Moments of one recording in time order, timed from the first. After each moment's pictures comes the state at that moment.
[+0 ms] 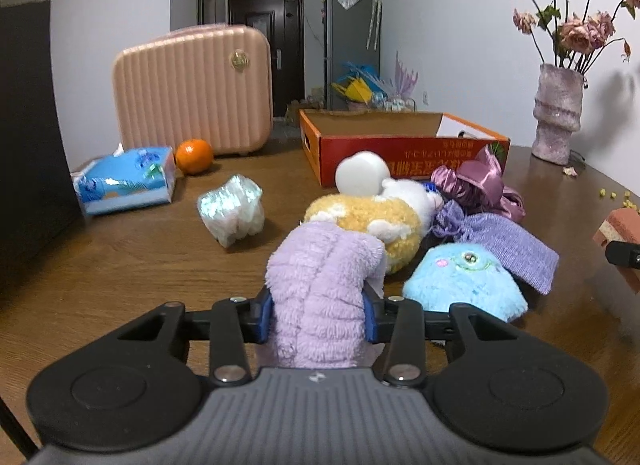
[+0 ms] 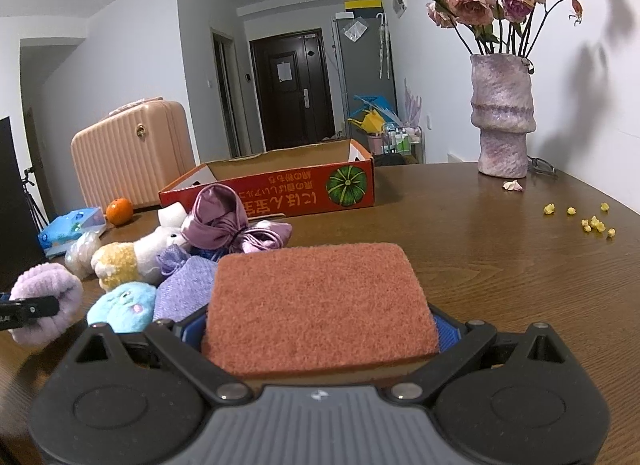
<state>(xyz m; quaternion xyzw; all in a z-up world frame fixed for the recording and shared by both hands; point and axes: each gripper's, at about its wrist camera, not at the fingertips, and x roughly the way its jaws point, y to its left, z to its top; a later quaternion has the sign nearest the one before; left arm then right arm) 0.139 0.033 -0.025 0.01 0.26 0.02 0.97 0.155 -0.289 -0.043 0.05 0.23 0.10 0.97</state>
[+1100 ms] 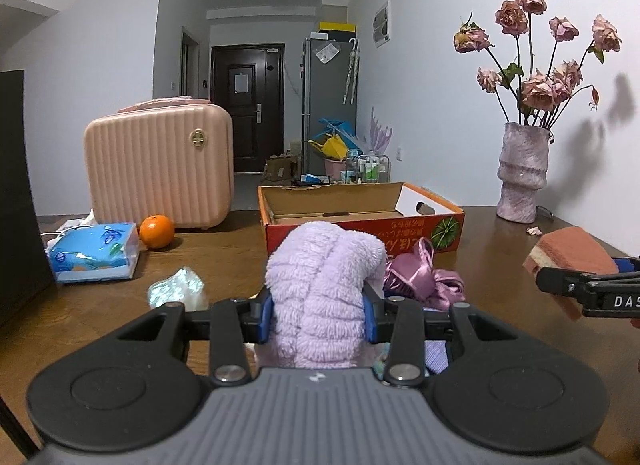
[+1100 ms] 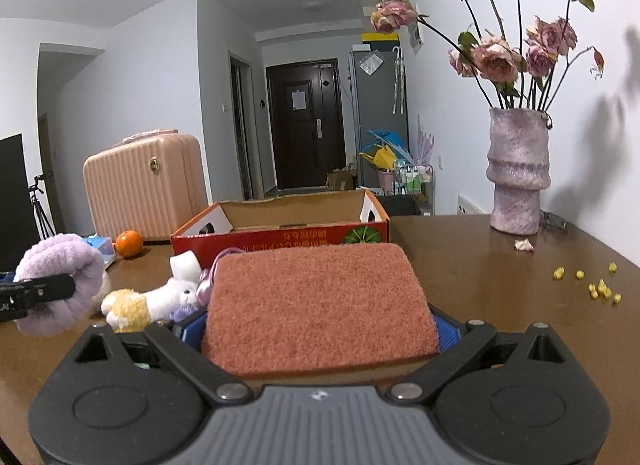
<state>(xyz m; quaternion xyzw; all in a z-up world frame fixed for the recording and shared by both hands) 0.151 -0.014 0.023 0.00 0.18 -0.02 0.98 0.173 -0.279 -0.001 0.03 0.18 0.11 0.98</state>
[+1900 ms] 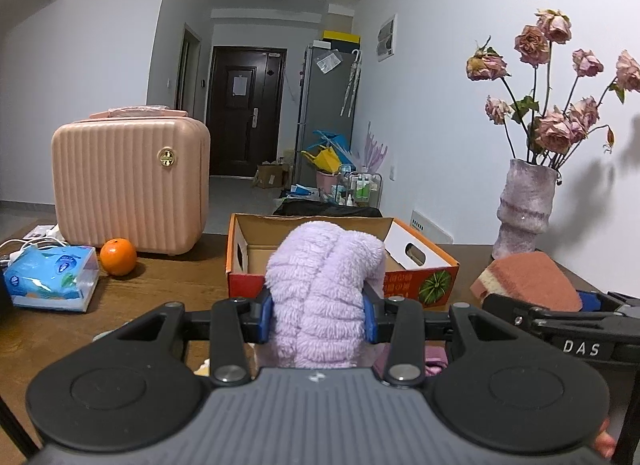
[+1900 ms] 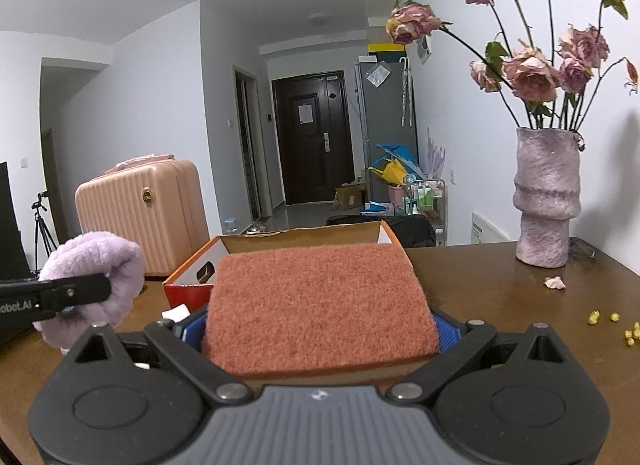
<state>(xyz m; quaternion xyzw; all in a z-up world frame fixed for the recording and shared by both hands) 0.225 -0.031 0.049 -0.04 0.17 -0.03 0.98 0.248 -0.263 0.021 0.04 0.16 0.13 0.98</state>
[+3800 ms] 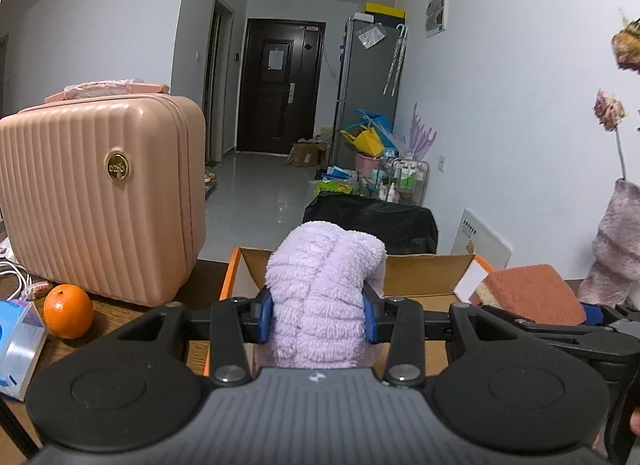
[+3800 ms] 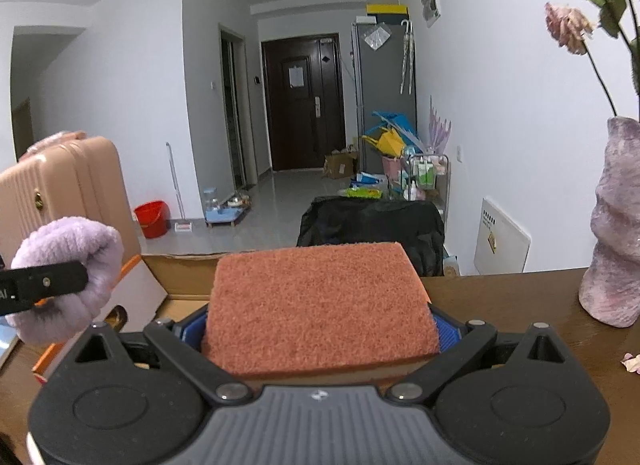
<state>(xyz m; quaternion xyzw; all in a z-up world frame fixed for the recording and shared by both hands) 0.442 -0.017 0.044 -0.05 0.21 0.03 0.98 0.485 -0.223 0.012 0.02 0.22 0.11 0.97</state>
